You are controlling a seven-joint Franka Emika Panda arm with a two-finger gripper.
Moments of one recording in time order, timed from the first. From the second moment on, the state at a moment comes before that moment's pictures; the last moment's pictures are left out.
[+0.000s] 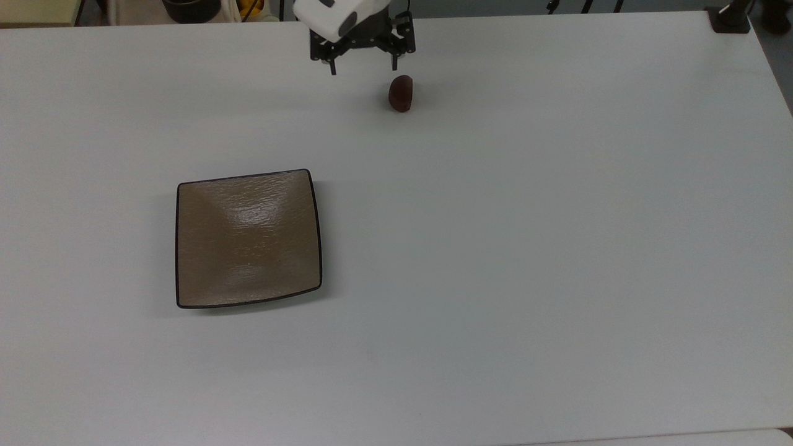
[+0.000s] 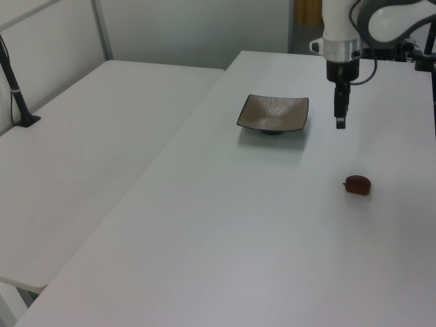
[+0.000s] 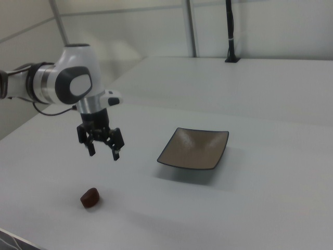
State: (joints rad) arm 0.14 -0.07 0.05 -2.09 -0.01 1.91 0.00
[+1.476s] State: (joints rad) arm 0.25 0.08 0.08 -2.27 0.00 2.11 0.00
